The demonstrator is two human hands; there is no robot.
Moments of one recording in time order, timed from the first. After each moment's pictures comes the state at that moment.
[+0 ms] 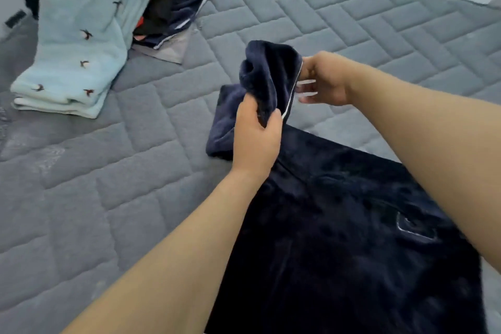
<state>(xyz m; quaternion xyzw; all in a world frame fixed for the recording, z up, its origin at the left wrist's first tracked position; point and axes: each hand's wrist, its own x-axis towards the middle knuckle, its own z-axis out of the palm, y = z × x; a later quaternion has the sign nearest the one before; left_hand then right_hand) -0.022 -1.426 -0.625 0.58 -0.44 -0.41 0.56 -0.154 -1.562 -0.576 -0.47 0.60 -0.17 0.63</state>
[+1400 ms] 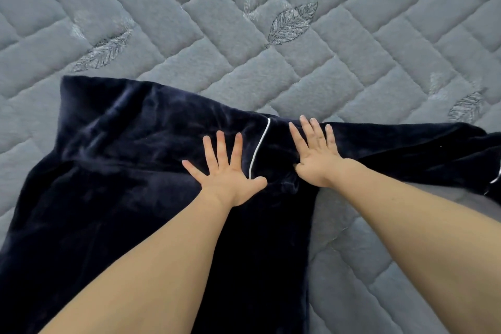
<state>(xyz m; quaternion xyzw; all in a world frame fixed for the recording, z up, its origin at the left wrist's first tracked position) -0.350 -1.366 -0.782 0.66 -0.65 -0.33 -0.18 -0.569 -1.387 -0.776 -0.71 0.61 0.25 0.26</state>
